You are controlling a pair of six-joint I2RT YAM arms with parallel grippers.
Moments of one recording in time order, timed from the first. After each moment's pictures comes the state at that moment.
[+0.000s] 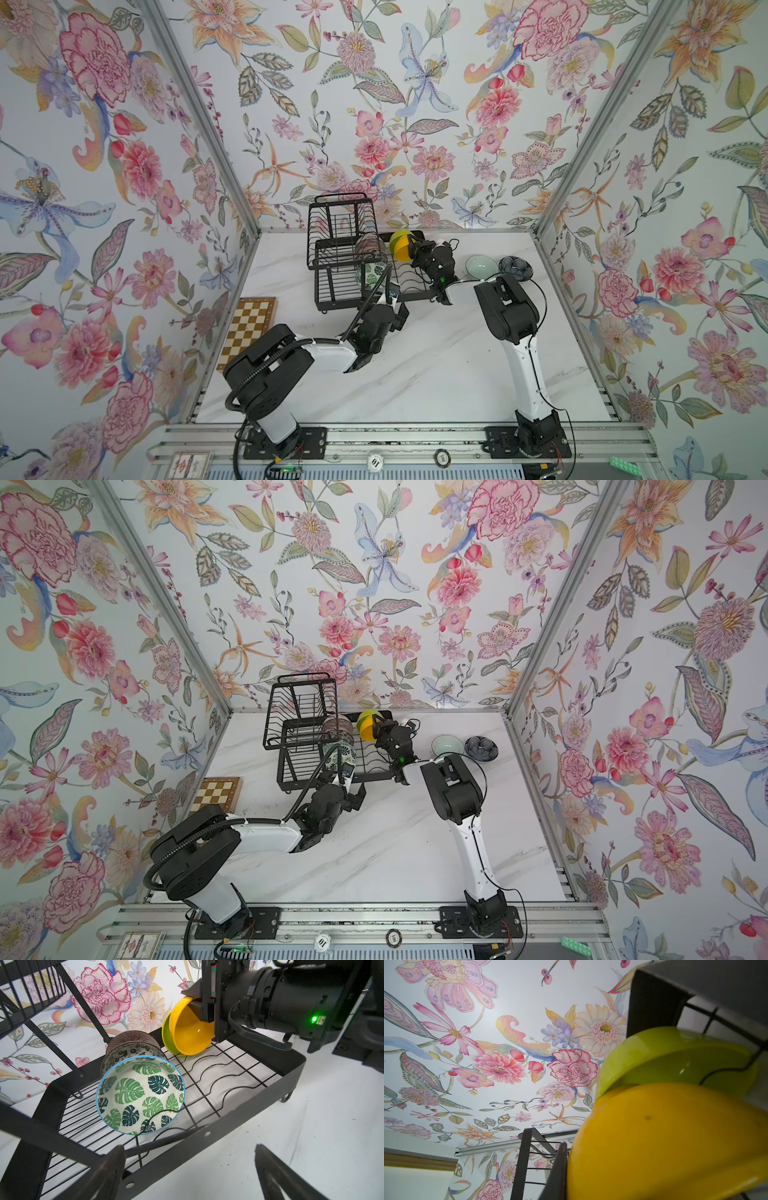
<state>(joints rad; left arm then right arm) -0.84 1.66 0.67 0.62 -0.55 0.04 0.47 2.35 1.43 0.96 -0.04 1.79</state>
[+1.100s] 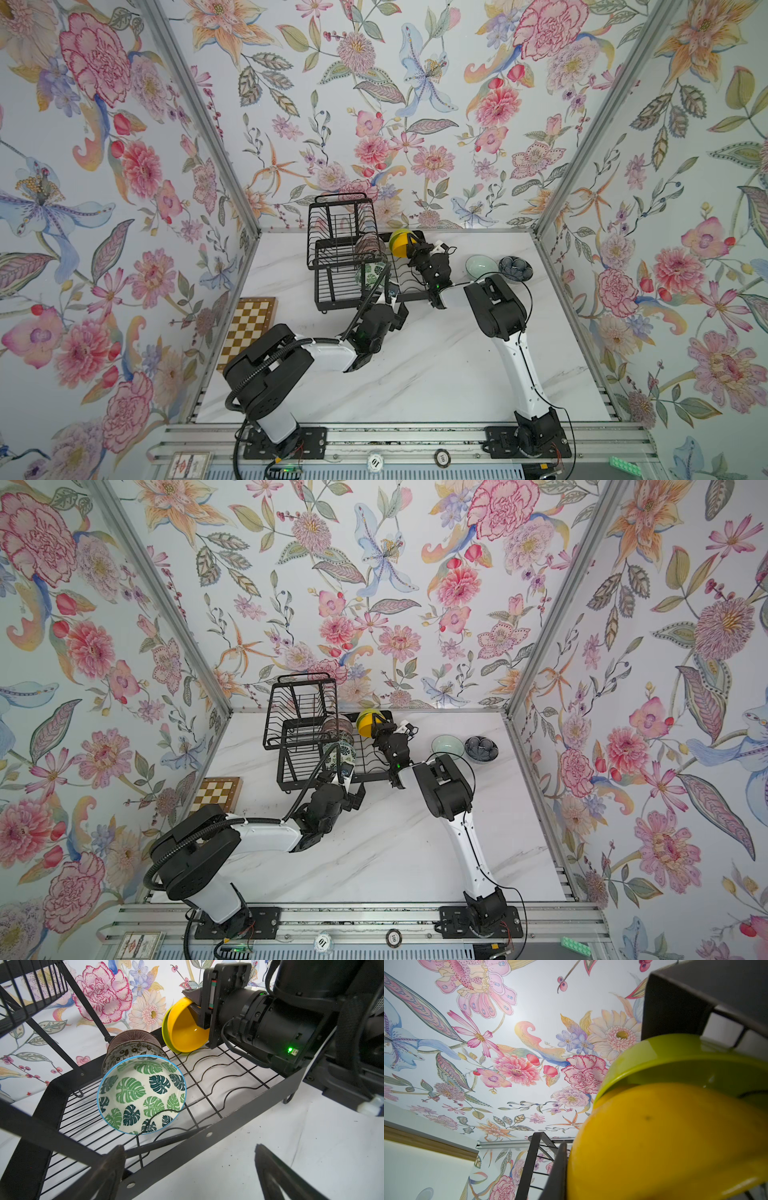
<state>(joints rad) -0.84 1.66 0.67 0.62 -0.55 0.04 0.49 2.46 1.49 1.16 0.04 1.80</state>
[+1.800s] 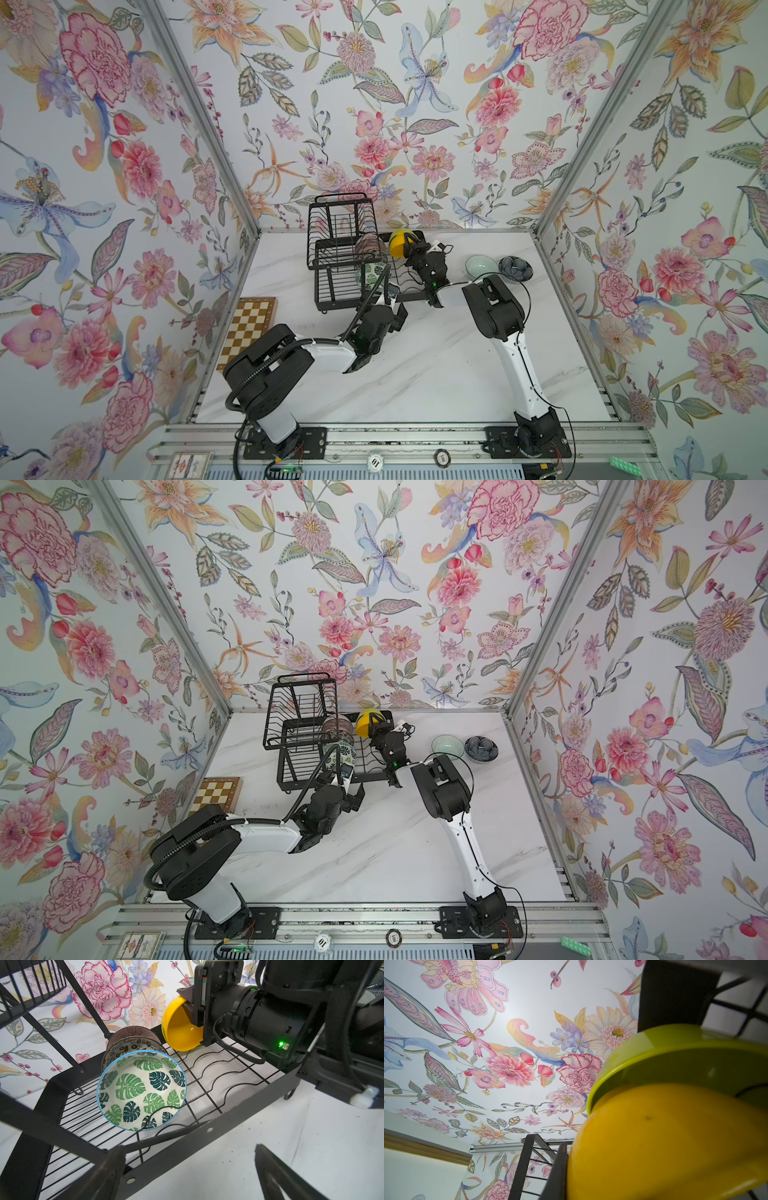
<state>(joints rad) -0.84 1.66 0.66 0.63 -0.55 0.03 0.51 2.47 1.53 1.09 0.06 1.79</state>
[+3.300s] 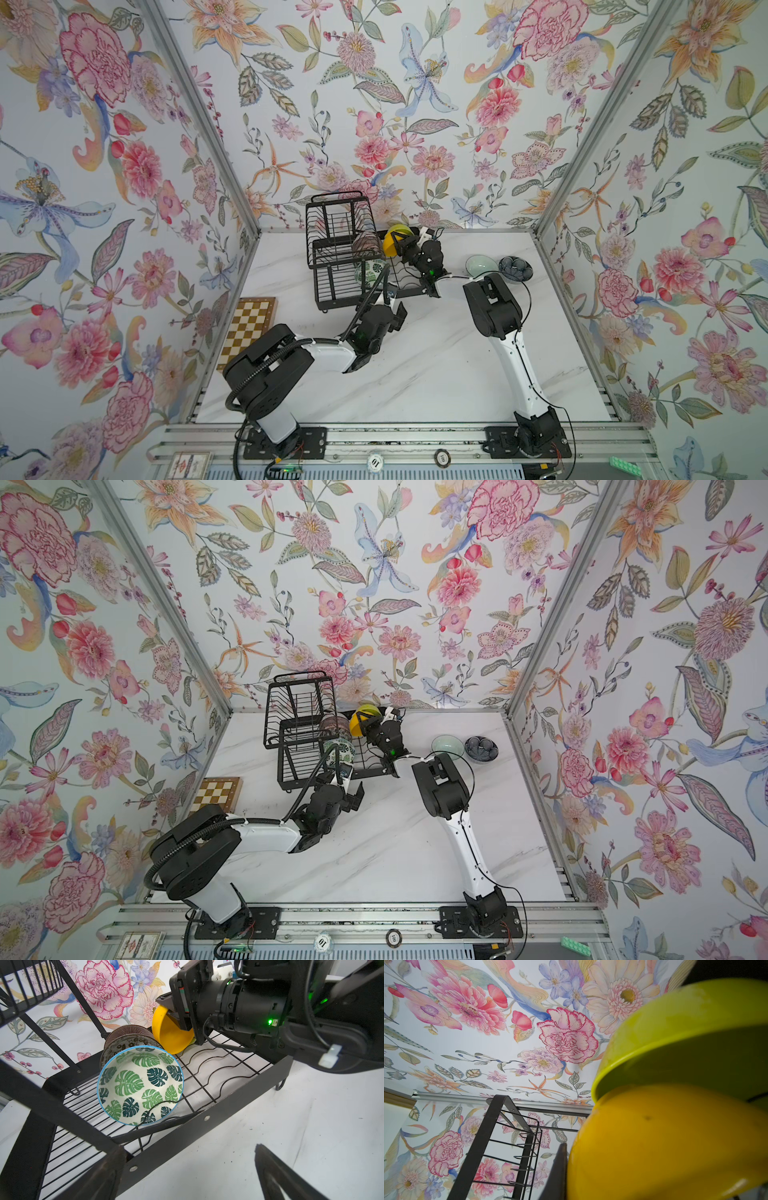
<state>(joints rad) -0.83 1.66 0.66 0.63 -0.56 0.03 0.49 2.51 1.72 0.86 -0.22 1.49</state>
